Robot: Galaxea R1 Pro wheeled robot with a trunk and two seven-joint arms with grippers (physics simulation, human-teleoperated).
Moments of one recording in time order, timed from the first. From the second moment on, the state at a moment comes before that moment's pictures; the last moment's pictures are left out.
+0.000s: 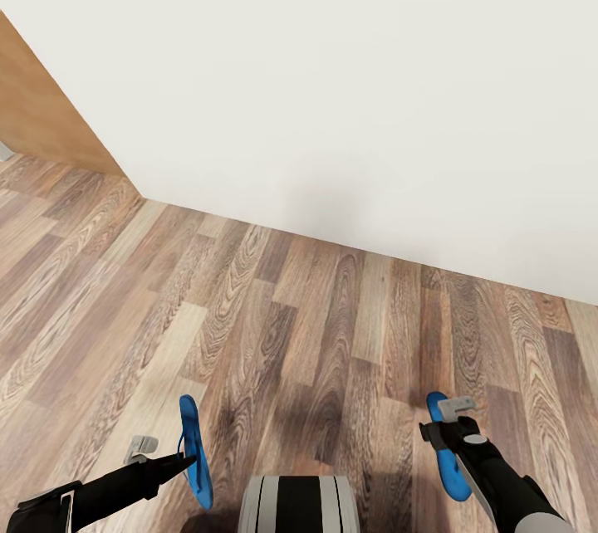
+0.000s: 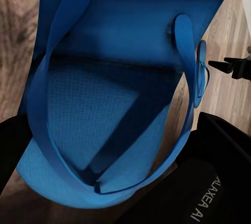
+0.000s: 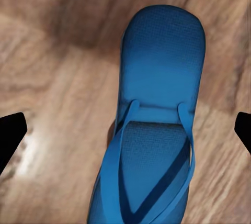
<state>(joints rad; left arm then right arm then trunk) -0.39 0.01 0.91 -0.86 -0.63 0.33 -1.49 -0.49 -0.17 0.00 -0.58 0.13 0.21 0.02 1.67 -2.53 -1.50</state>
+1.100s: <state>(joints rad) -0.39 0.01 0.91 -0.86 -0.63 0.33 -1.49 -0.49 -0.18 -0.04 -0.37 0.13 0.05 0.02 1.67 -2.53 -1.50</state>
